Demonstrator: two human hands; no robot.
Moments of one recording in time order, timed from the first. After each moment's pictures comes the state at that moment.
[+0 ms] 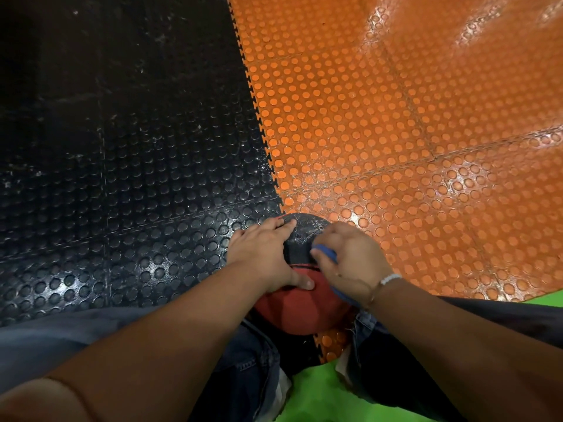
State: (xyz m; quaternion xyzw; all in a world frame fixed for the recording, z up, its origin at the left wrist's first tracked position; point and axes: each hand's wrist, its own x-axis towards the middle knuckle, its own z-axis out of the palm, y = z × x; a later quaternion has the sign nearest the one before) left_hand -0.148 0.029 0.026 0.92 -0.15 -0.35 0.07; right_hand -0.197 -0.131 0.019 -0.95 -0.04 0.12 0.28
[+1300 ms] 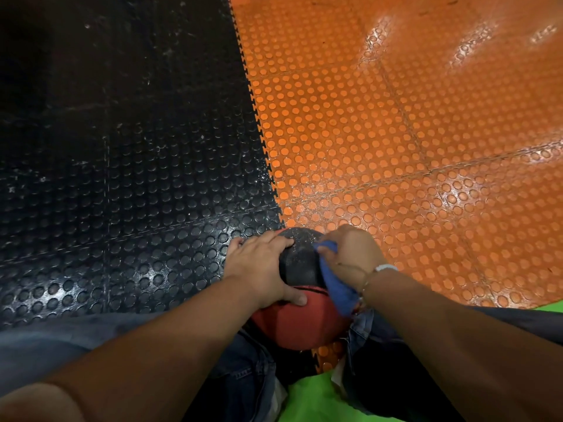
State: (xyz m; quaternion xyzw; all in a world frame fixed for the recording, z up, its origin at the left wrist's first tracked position) left_hand -0.157 0.035 0.029 0.93 -0.16 -0.32 0.07; right_hand -0.173 -0.138 0.022 -0.95 0.04 0.20 0.22
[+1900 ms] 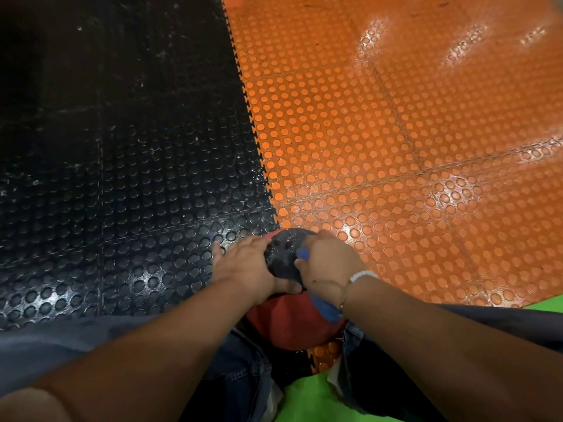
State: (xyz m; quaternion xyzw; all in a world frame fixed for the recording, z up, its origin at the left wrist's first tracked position) left_hand -0.157 0.037 0.022 0.93 -0.07 -0.34 0.07; right_hand -0.177 -0.109 0.032 -0.95 0.00 0.26 0.17
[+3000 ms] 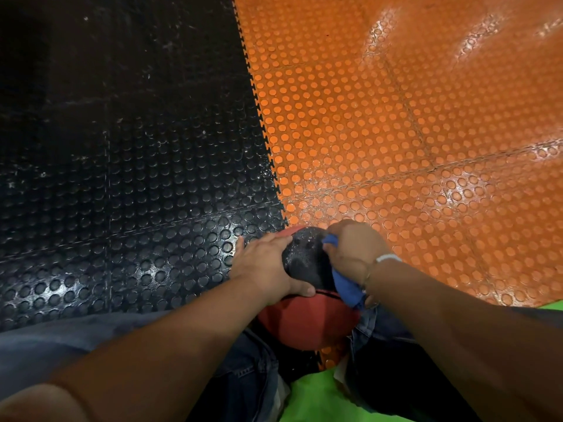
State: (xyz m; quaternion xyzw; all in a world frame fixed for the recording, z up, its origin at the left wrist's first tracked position) left_hand -0.158 0.035 0.023 0.92 -0.10 -0.35 0.13; right_hand -0.161 -0.134 0.022 -0.95 0.04 0.26 0.16
